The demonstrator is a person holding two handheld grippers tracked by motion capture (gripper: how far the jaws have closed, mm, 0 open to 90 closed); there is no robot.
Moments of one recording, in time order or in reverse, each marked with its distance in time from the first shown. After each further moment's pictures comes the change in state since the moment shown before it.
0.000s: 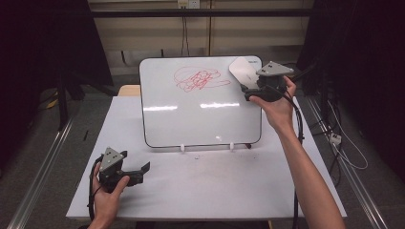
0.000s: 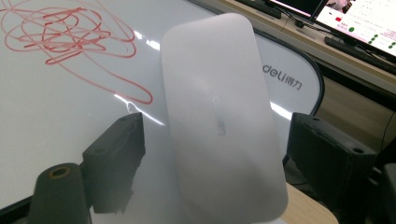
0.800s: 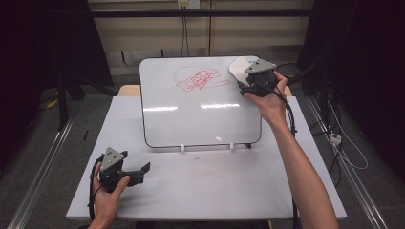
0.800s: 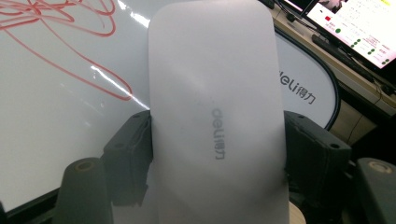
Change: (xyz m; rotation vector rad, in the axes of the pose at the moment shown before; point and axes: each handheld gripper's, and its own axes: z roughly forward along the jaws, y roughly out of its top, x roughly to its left) left arm 0.001 0.000 0.001 0.012 0.005 0.004; right arm 0.006 0.006 0.027 0.090 -0.065 -0.127
